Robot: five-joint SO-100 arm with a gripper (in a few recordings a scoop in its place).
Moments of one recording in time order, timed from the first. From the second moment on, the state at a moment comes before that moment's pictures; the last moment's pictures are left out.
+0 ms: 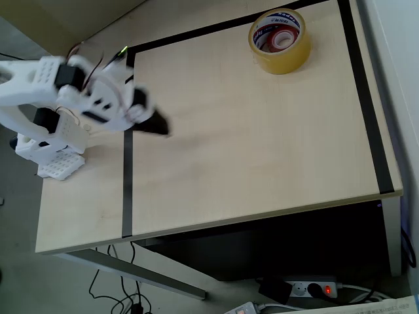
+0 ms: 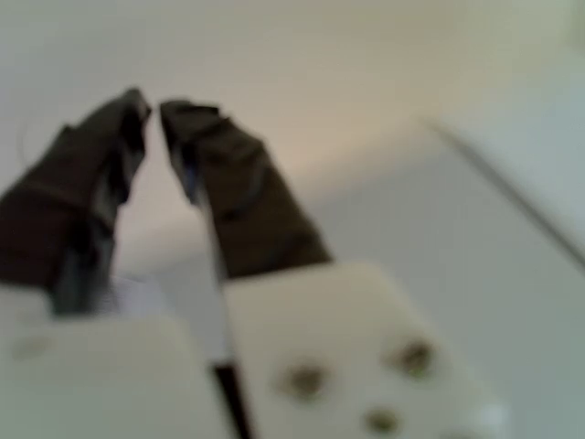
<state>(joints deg) 9.6 116.0 129.6 53.9 -14.0</state>
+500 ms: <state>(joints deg) 3.6 189.1 155.7 65.0 -10.2</state>
